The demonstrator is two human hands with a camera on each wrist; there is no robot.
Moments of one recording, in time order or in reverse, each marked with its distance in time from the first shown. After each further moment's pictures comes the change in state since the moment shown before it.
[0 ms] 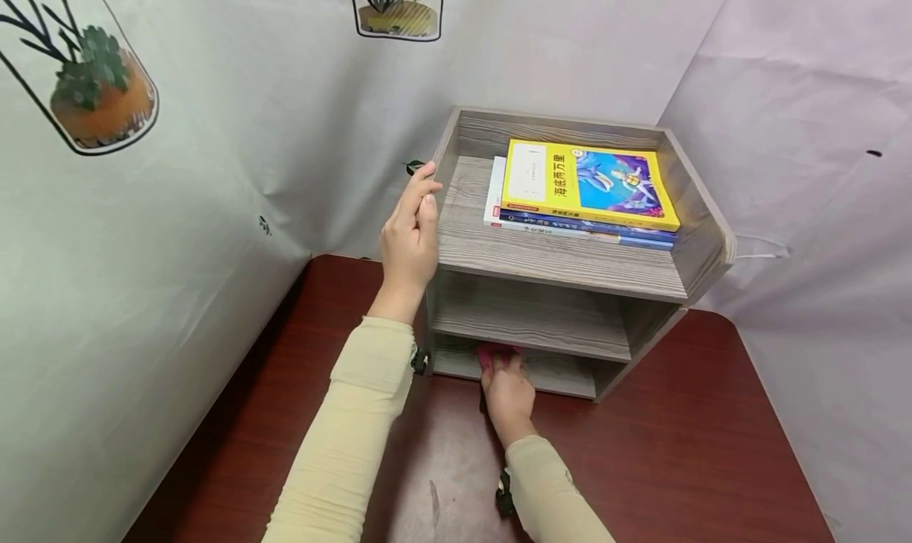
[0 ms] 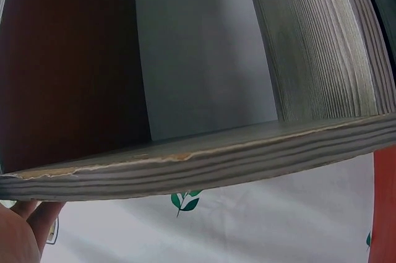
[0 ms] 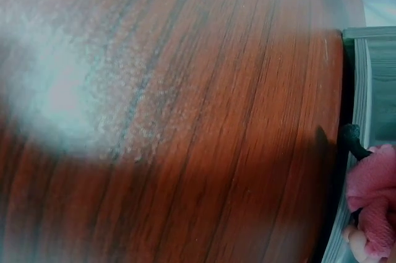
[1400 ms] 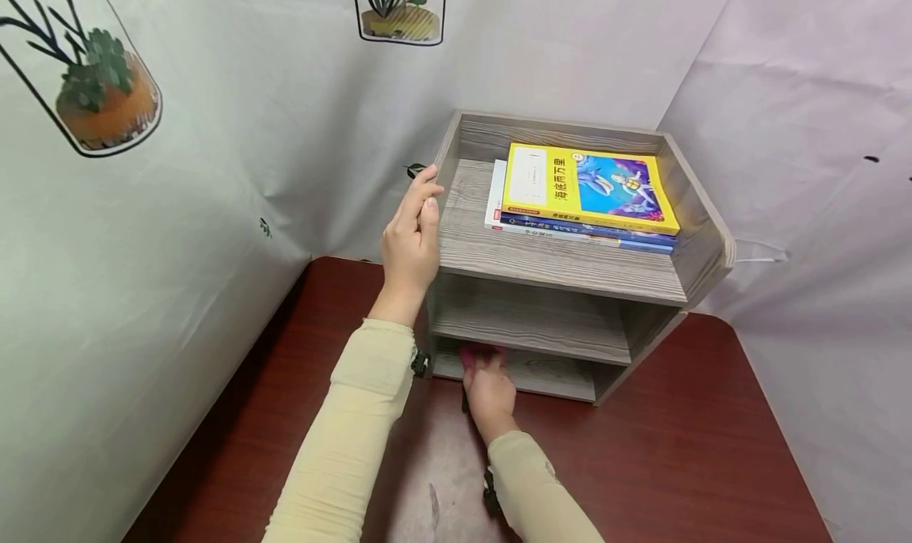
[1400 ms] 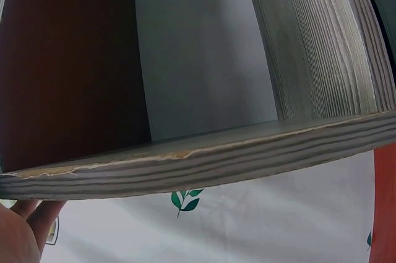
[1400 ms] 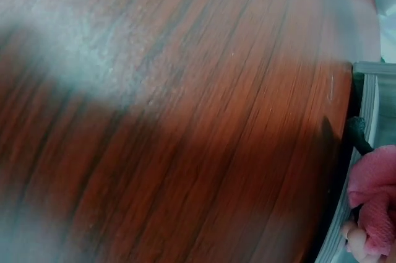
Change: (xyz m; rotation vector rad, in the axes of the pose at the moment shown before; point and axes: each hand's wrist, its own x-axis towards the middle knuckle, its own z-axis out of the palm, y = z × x) left_hand 0.000 -0.002 -0.001 0.001 0.005 0.018; right_hand 0.002 -0.031 0.004 -0.033 -0.099 -0.009
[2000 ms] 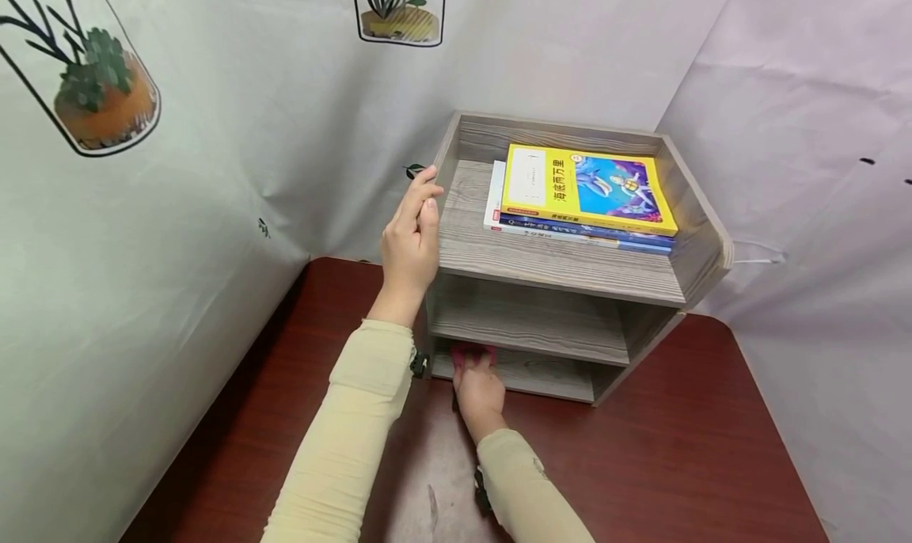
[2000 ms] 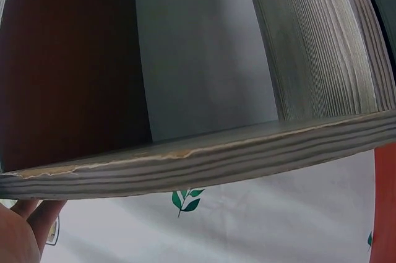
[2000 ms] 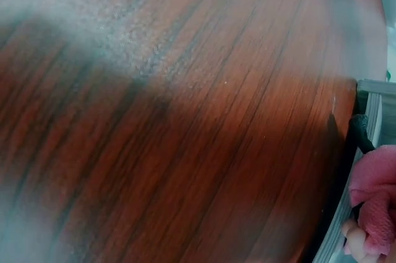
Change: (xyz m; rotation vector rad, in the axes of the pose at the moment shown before) left_hand 0.000 0.001 0.000 0.008 -0.004 -0.006; right_hand 0.000 -0.012 0.009 -0.031 0.071 -0.061
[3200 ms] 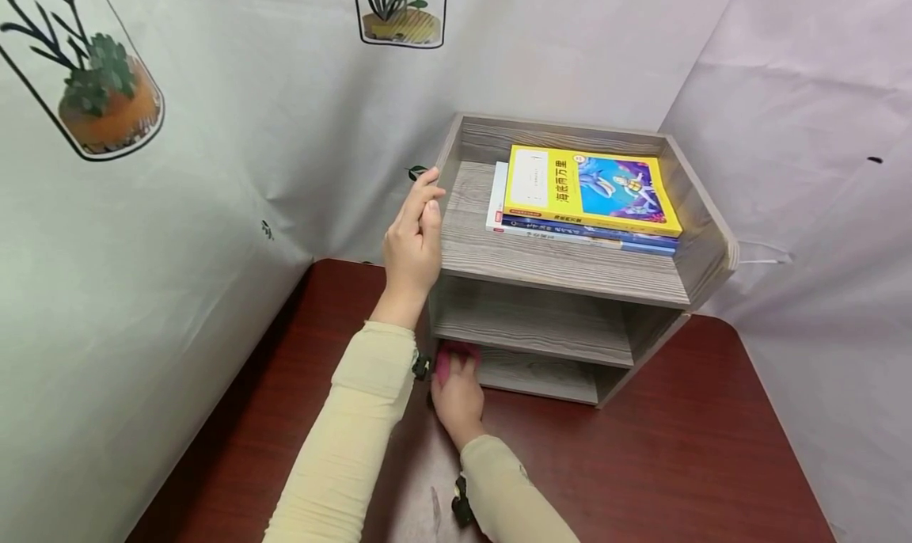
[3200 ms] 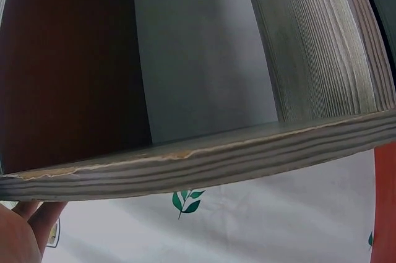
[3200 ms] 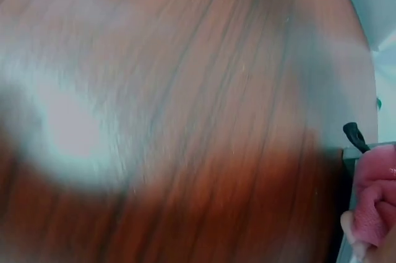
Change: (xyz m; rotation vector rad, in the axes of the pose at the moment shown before) left_hand 0.000 0.000 0.002 -0.002 0.010 0.000; right_hand -0.007 -0.032 0.002 0.268 -0.125 0.128
